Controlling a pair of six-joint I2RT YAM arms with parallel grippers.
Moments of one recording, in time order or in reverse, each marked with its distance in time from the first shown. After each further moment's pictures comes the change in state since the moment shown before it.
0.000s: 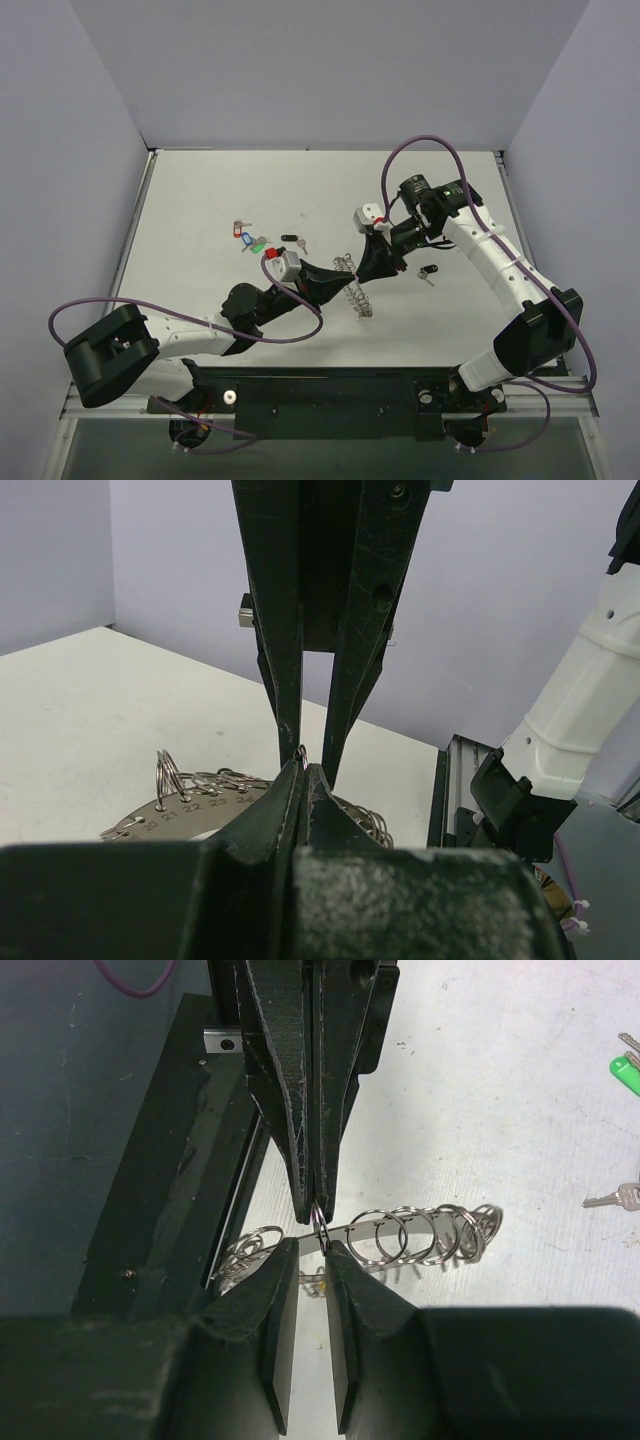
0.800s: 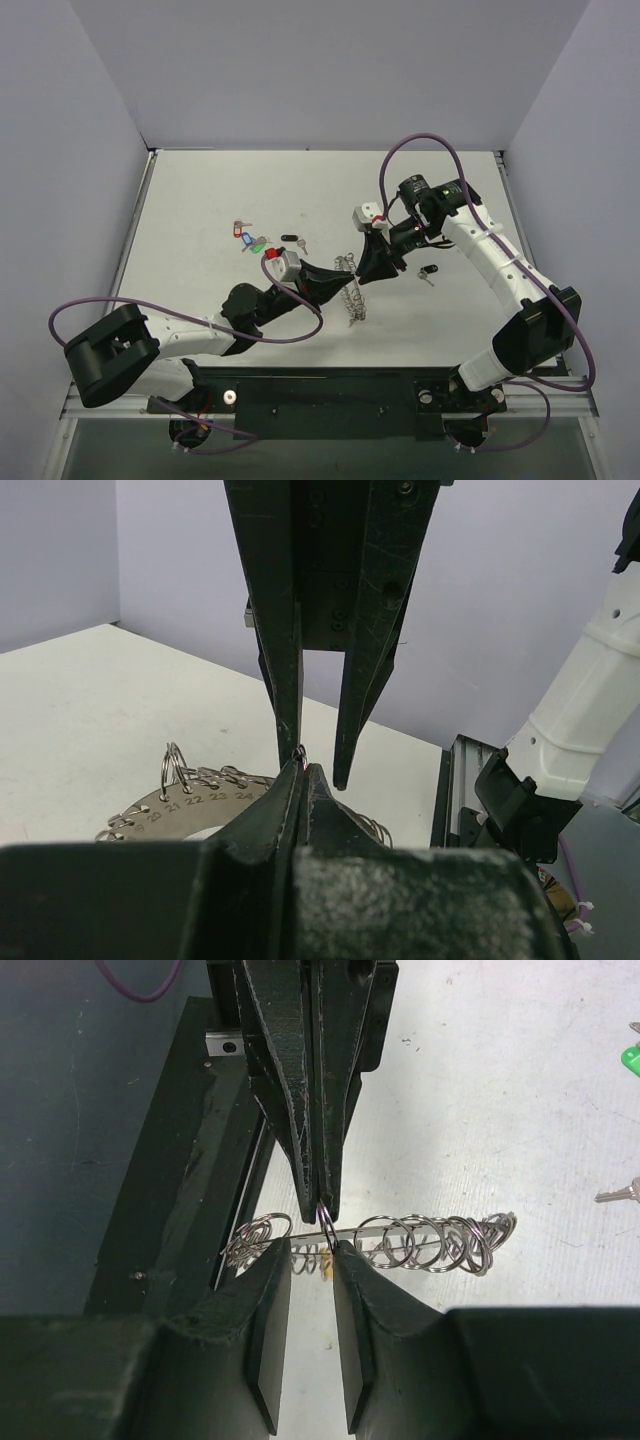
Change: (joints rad) left arm 0.000 0.002 -0.004 0.001 -0.010 0.000; right arm -0.002 0.010 0.003 -0.006 0.002 0.021
